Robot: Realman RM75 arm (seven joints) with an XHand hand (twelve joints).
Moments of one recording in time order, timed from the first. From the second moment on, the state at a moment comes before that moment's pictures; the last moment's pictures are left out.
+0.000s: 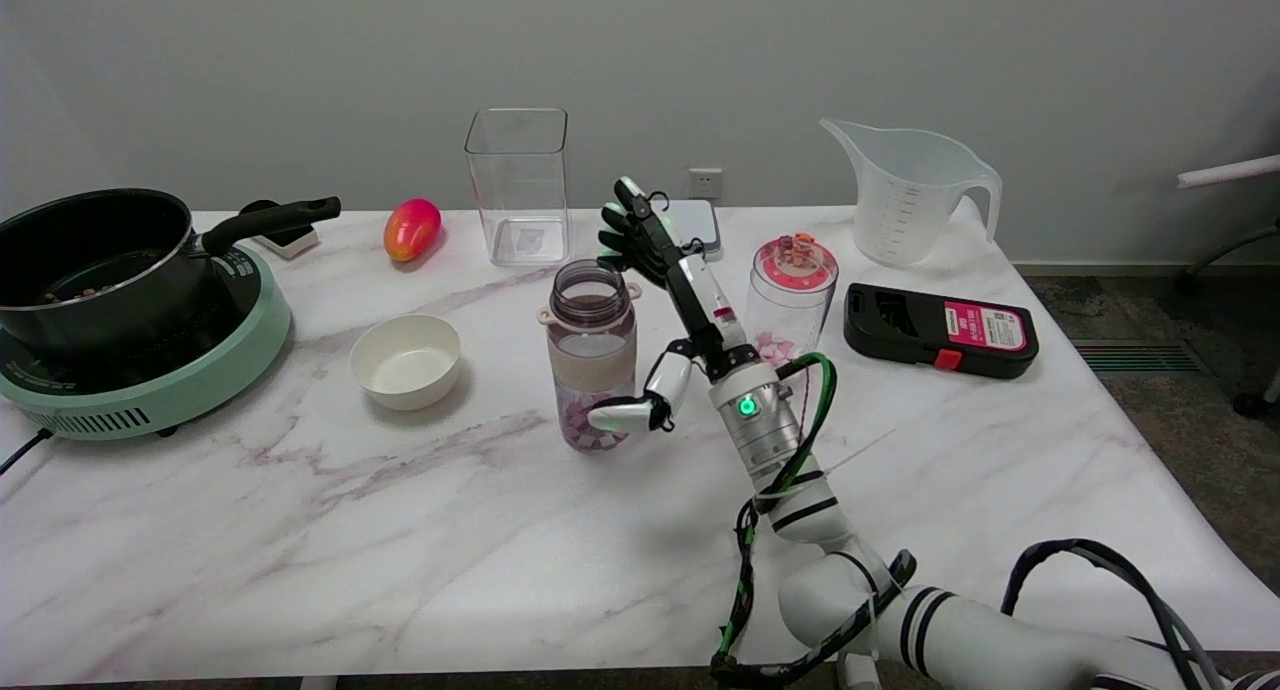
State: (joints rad) arm 0.28 -1.37 -2.20 0.82 0.67 1.07 0.93
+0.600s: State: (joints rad) arm 0.20 -1.18 -2.10 1.12 0.67 0.92 0.92
